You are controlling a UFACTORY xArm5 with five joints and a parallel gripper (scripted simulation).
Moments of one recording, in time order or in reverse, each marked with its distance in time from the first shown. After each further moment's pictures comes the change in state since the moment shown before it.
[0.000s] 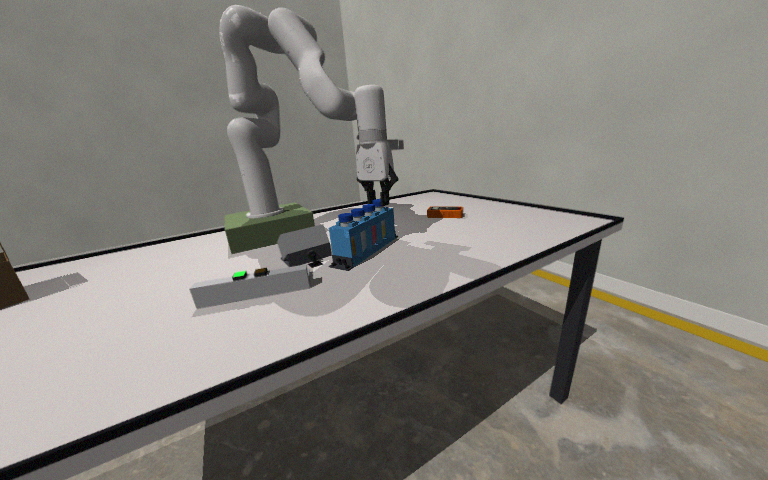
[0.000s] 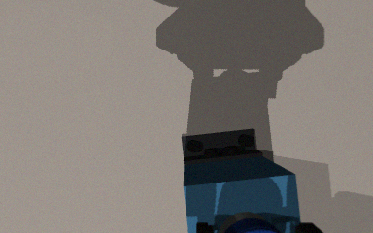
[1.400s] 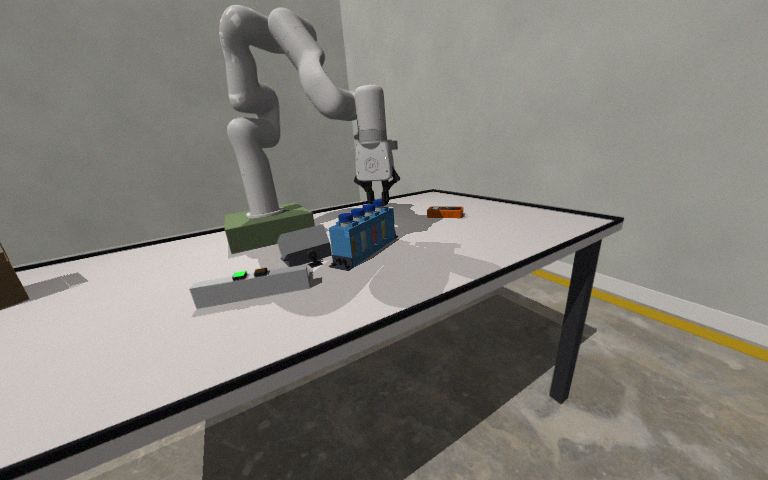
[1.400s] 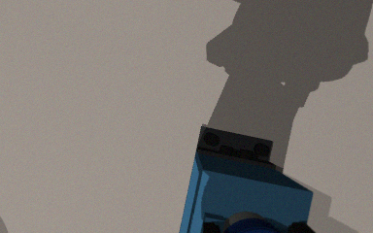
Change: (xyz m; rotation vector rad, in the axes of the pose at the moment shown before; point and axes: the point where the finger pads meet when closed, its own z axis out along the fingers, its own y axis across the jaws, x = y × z) arm 0.000 0.000 0.000 -0.001 0.000 -0.314
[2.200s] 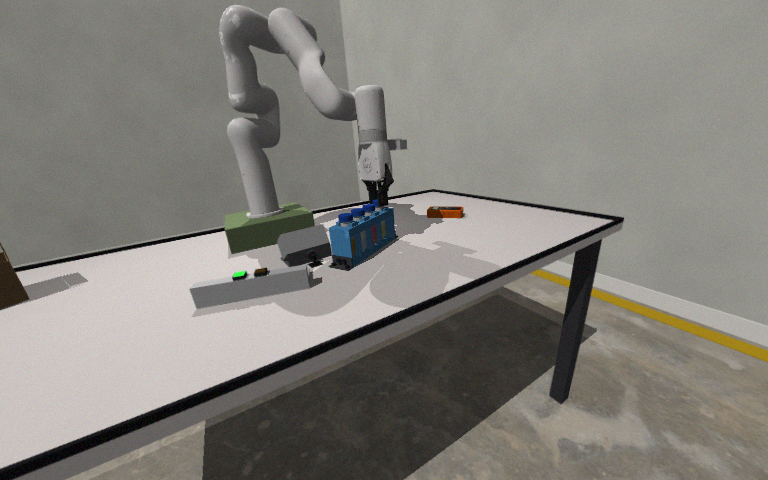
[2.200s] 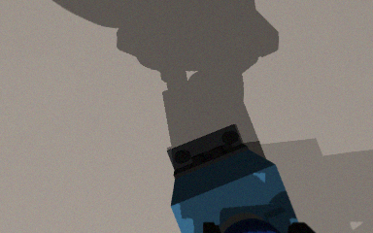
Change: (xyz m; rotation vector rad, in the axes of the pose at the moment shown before) arm 0.000 0.001 0.000 -0.002 0.000 0.583
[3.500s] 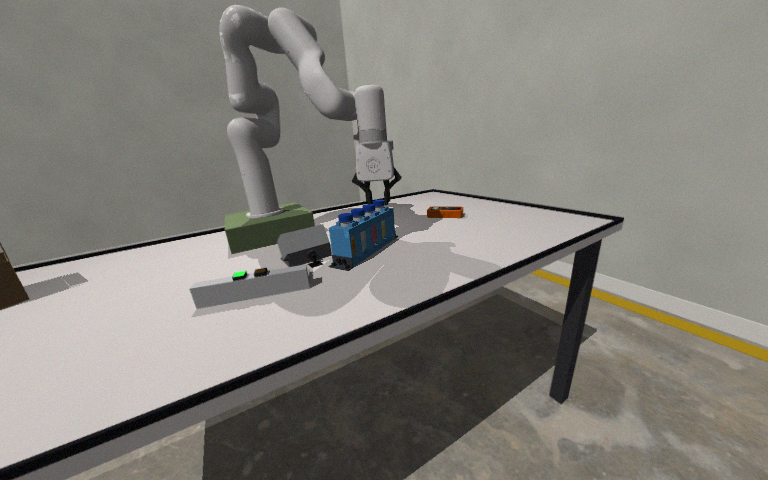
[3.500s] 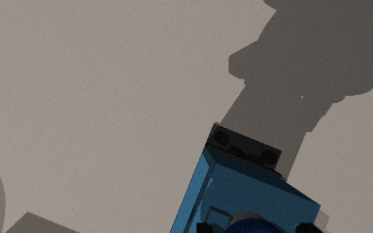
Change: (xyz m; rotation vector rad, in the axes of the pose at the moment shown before) arm 0.000 0.000 0.000 0.002 0.000 -0.763
